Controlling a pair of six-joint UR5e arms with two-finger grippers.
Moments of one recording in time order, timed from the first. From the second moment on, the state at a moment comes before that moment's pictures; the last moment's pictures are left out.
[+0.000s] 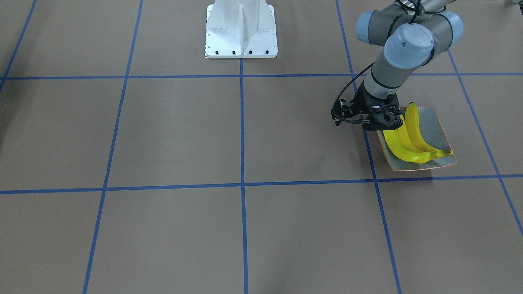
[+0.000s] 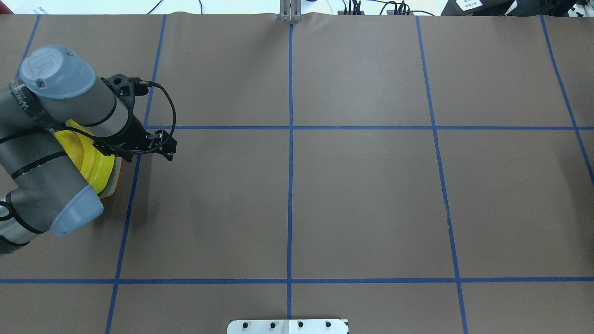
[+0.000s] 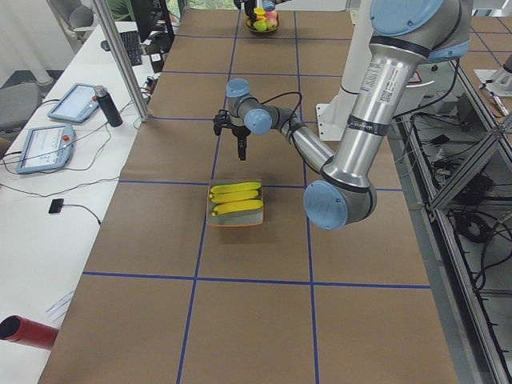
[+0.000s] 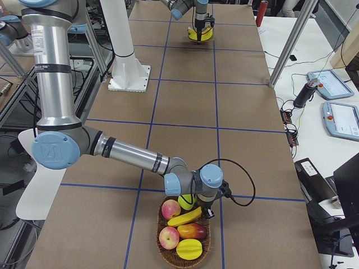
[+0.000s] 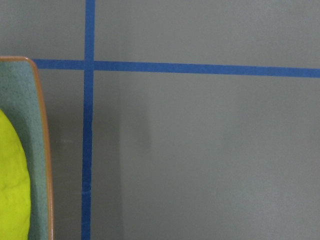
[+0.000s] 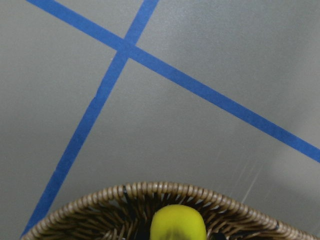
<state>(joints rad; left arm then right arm) -0.78 -1.93 -1.84 -1.62 -2.11 -1.01 1.42 -1.52 1.19 -1.15 2.23 -0.32</state>
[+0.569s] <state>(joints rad) -0.78 -1.93 -1.84 -1.62 -2.11 -1.01 1.41 -1.52 1.20 -1.15 2.22 -0.32</state>
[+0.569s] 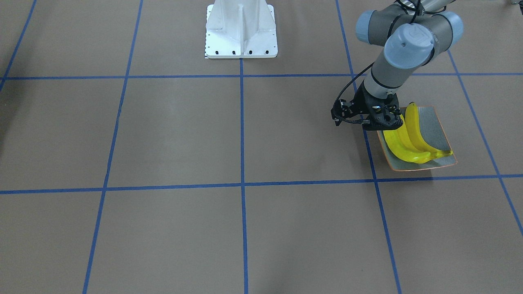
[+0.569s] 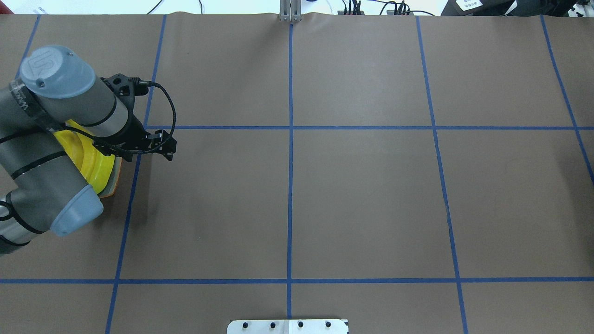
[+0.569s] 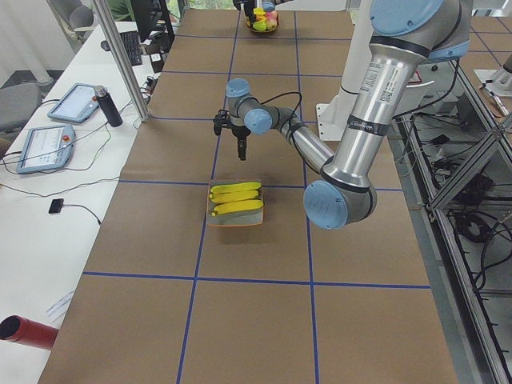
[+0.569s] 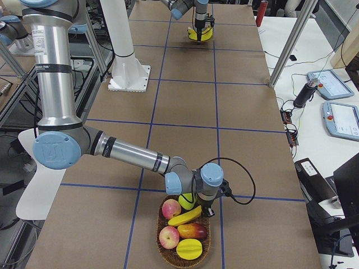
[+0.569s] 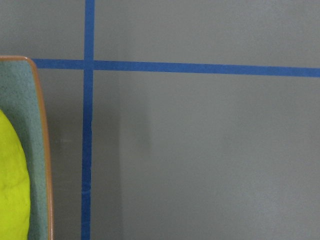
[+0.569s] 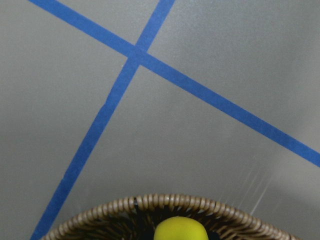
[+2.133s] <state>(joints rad) -0.78 -1.93 -1.84 -1.62 -2.11 -1.02 1.56 -1.35 1.53 -1.50 2.34 -0.01</state>
